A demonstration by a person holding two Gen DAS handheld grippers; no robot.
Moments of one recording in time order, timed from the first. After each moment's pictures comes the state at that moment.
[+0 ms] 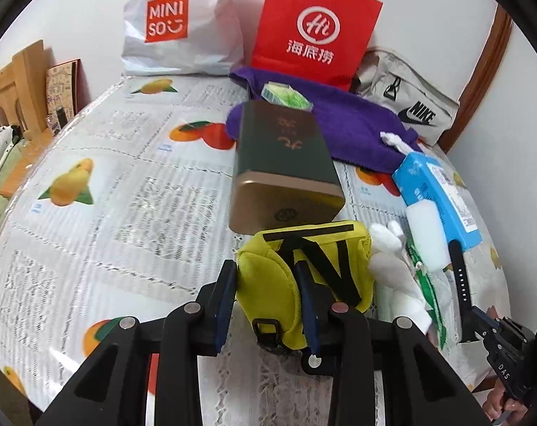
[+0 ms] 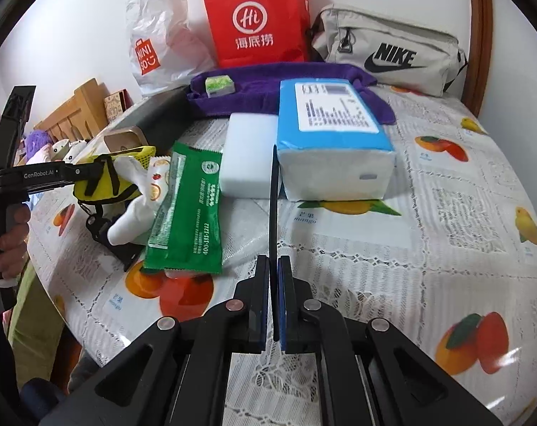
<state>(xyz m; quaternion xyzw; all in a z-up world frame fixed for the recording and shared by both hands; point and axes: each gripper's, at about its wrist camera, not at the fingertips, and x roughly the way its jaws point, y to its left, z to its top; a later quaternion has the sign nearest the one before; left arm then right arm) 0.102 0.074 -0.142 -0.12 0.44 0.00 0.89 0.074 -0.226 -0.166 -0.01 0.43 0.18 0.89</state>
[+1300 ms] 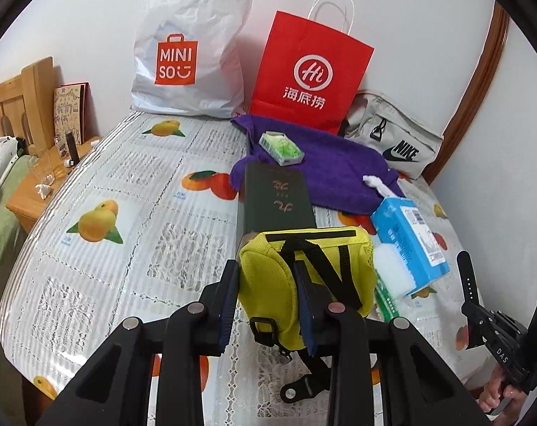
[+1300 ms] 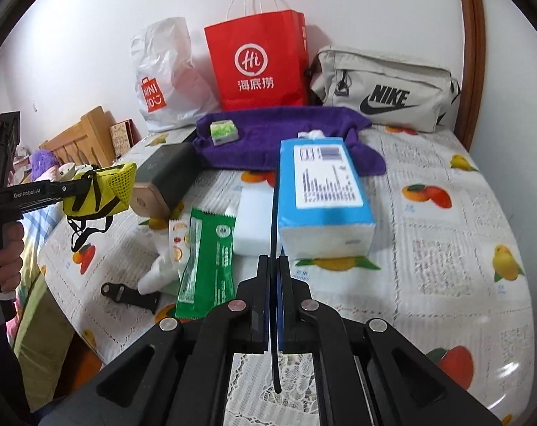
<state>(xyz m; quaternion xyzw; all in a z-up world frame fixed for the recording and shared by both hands) 0.088 0.093 -0.085 -0.14 0.39 0.00 0.91 0.082 -0.231 -0.109 0.00 0.39 0.18 0.90</state>
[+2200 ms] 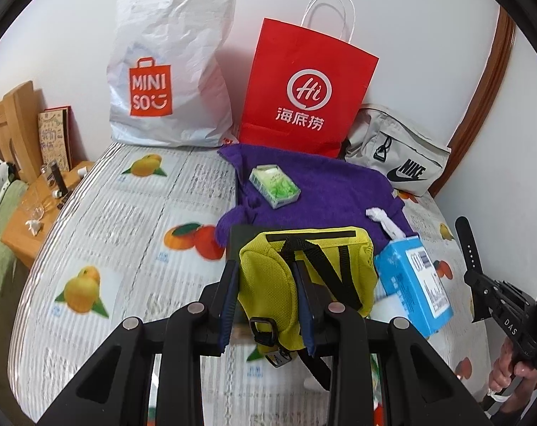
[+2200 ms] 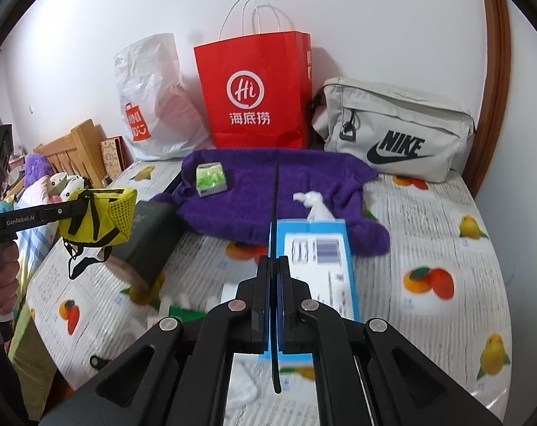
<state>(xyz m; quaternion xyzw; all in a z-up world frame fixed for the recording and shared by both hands) 0.174 0.090 -0.057 -0.12 0.39 -0.01 0.91 0.185 -0.210 -0.068 -0.01 0.37 0.18 0.91</state>
